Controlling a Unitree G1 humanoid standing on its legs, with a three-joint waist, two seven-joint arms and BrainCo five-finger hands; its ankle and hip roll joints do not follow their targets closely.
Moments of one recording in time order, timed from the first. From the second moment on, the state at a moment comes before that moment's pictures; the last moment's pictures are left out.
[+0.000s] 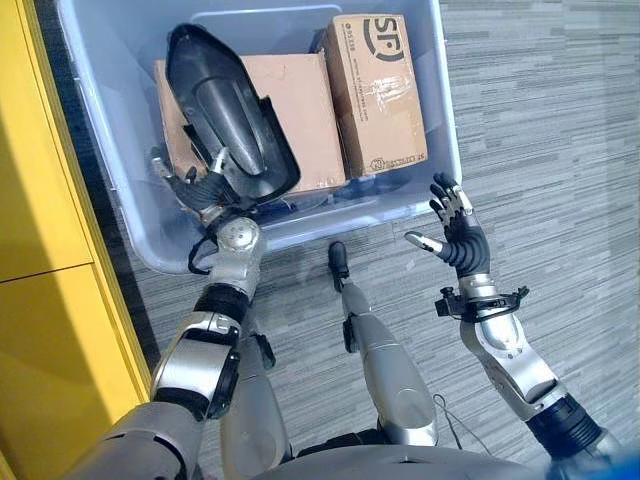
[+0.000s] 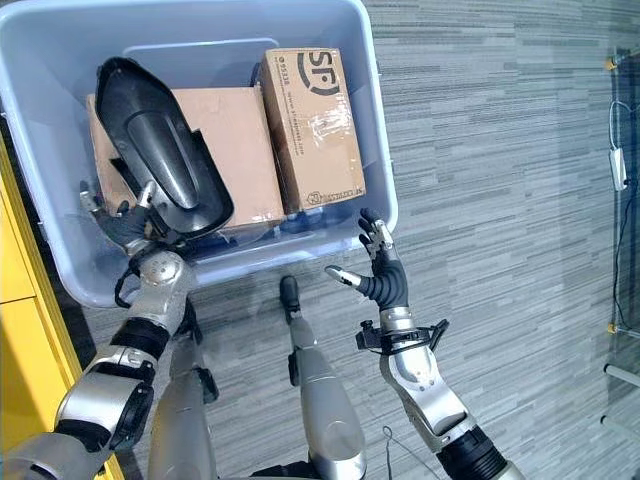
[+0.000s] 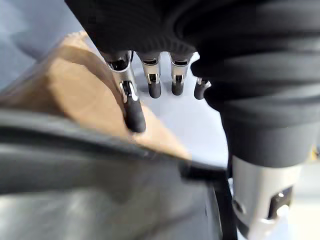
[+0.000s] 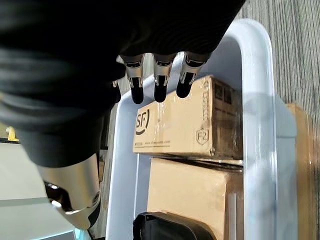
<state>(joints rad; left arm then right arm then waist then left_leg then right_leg) -0.73 0.30 -0.03 0.80 -0.42 -0.41 0.92 -0.08 -0.45 0.46 -0.15 0.35 -0.32 -0.37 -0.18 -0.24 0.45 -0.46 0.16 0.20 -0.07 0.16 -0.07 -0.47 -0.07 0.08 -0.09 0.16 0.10</state>
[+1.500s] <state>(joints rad) -0.54 0.35 -0.12 0.63 -0.39 -0.33 0.86 -0.08 -0.49 0.43 -0.18 0.37 -0.32 -0.37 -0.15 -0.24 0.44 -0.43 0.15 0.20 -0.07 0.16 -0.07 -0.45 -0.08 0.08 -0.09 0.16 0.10</state>
